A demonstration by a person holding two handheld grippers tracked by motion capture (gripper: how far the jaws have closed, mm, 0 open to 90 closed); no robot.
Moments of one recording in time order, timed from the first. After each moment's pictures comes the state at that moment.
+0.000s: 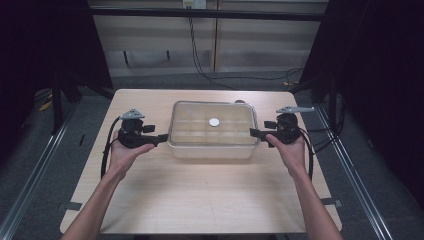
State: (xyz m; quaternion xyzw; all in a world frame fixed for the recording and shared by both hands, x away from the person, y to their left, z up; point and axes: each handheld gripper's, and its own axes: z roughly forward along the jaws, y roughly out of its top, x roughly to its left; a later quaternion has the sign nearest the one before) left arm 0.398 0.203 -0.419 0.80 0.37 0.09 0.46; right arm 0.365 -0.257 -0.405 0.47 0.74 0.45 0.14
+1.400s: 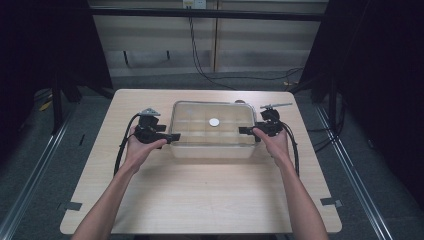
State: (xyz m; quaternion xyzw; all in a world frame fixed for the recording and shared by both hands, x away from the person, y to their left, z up) left arm 0.429 0.171 -0.448 0.81 0.38 0.06 0.44; right arm 0.429 -0.241 -0.455 0.52 0.74 0.42 0.08
